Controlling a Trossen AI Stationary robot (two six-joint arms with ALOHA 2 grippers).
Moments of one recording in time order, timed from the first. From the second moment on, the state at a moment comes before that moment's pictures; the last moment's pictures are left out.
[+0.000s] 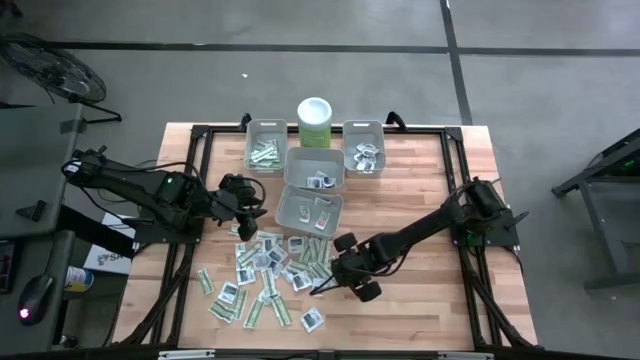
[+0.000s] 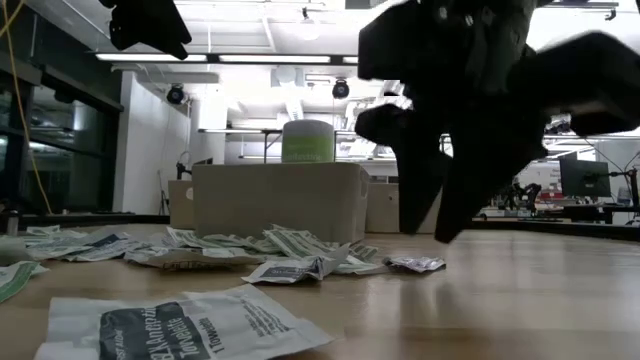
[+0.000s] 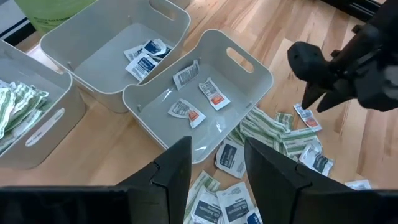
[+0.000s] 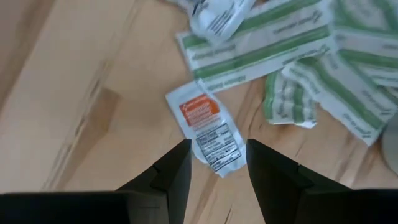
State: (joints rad) left arm -0.29 0.98 0.99 -0.80 -0.45 -0.70; right arm 0.38 1.94 1.26 -0.52 0.06 -0.07
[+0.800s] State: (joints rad) left arm -0.29 0.98 0.99 -0.81 -0.44 -0.70; right arm 0.37 2.00 1.26 -0.57 0.00 0.02
